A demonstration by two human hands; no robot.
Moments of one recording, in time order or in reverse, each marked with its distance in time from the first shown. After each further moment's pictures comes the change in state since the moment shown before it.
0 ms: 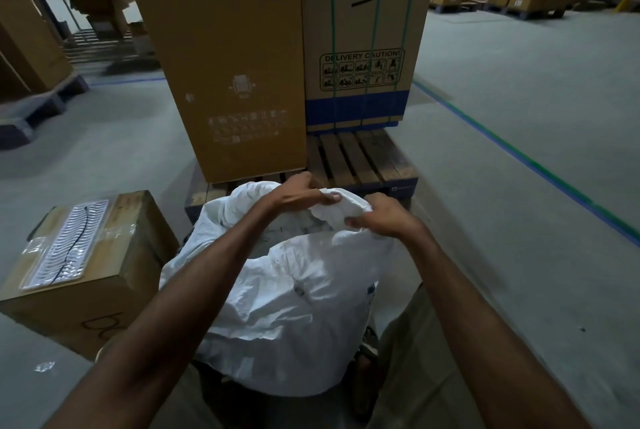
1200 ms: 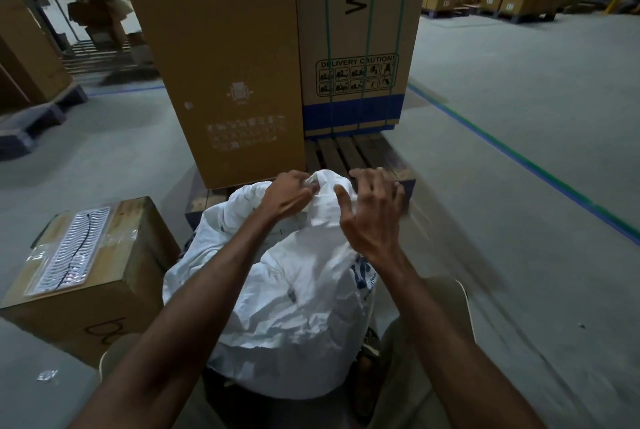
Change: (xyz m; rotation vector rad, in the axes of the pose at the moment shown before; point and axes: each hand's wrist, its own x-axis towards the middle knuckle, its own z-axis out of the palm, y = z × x) left_hand -0.010 -0.008 0.005 -0.030 0.329 -0.026; right_hand -0.035 -0.032 0.038 -0.214 0.751 -0.280
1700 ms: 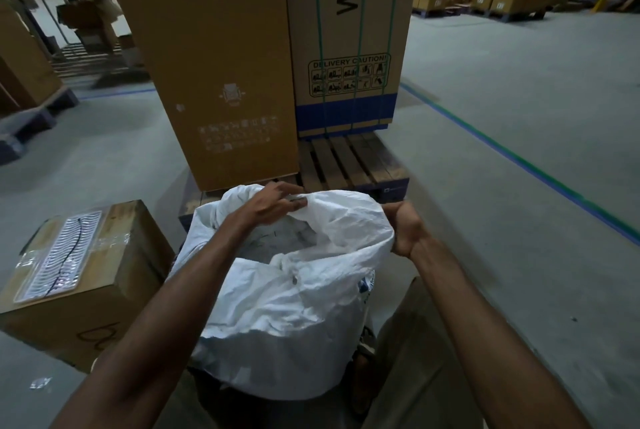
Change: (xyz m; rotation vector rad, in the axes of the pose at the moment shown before) left_hand -0.008 -0.022 -0.014 0.022 -0.241 0.072; right_hand 0.014 0.084 -0.013 1.307 -0.601 0.974
